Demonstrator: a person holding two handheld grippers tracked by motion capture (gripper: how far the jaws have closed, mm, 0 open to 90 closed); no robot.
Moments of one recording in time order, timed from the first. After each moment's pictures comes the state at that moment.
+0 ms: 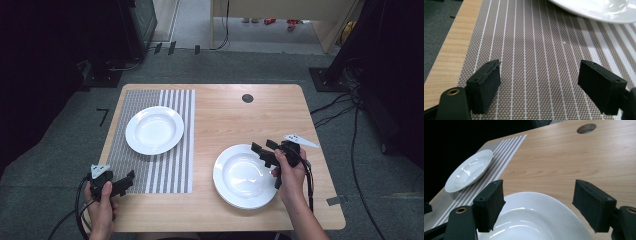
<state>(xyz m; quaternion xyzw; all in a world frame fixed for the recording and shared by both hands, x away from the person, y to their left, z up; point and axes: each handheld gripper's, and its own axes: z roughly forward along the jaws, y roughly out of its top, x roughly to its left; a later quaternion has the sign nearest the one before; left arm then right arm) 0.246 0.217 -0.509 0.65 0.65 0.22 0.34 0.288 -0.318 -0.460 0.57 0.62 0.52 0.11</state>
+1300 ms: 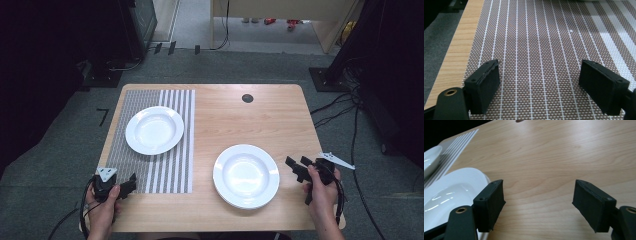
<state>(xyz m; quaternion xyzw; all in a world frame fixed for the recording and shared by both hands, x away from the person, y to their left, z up) 0.243 0.206 -0.518 0.67 0.62 0.28 0.30 0.246 -0.412 -0.499 0.65 0.58 0.46 0.16</state>
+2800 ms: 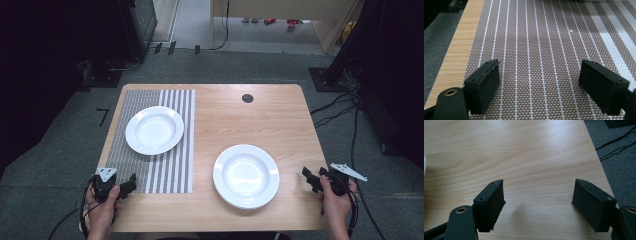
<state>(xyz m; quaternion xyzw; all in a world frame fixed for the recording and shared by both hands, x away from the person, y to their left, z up) 0.243 0.206 -0.518 0.67 0.62 0.27 0.30 0.221 -0.453 -0.525 0.68 0.58 0.39 0.22</state>
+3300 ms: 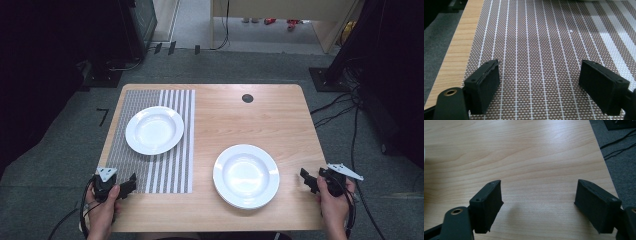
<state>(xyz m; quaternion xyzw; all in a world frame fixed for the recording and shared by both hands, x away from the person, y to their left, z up) 0.243 0.206 -0.518 0.67 0.62 0.27 0.30 0.222 -0.446 -0.524 0.66 0.61 0.37 0.23</state>
